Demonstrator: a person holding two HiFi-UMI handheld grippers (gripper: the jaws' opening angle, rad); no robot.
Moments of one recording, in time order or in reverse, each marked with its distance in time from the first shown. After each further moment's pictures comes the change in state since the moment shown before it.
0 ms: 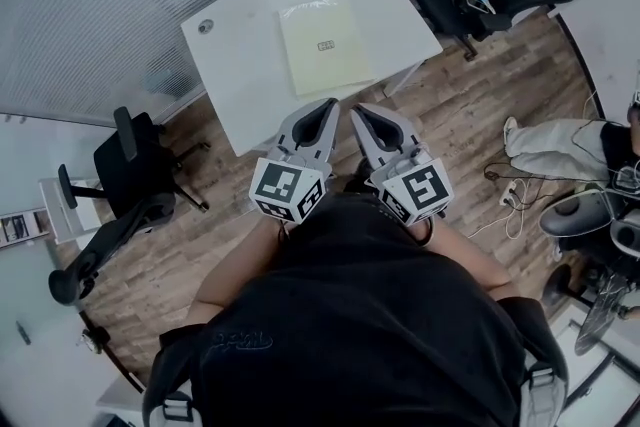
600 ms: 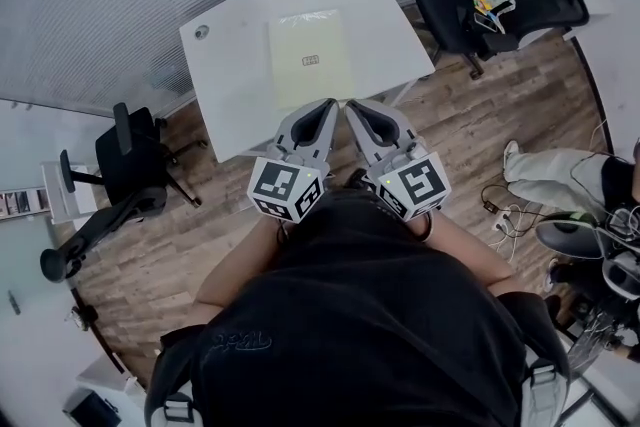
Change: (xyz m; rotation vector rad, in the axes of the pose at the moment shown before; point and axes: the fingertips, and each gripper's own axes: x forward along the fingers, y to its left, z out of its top) left arm 0.085 -0.027 0.003 -0.002 -0.002 0.101; right arm -0.008 -0.089 0.012 -0.001 -0.013 0.122
